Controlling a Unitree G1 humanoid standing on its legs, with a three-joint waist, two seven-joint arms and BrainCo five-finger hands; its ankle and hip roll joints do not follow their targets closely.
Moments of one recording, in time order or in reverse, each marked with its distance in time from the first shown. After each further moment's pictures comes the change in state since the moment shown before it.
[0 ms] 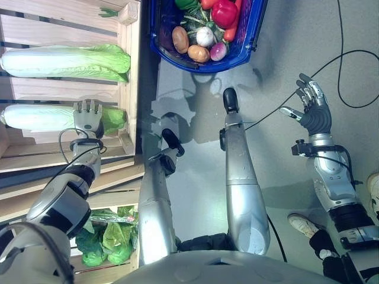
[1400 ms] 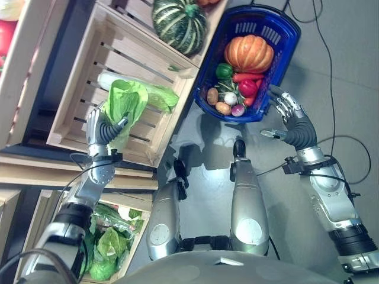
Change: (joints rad) left arm 0.559 -0.114 0.653 -0.844 -0.684 -0.812 -0.102; right arm 0.172 0.055 -0.049 -0.383 -0.143 0.149 0.171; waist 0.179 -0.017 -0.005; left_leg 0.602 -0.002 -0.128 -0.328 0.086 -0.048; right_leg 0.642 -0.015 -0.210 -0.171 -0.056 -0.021
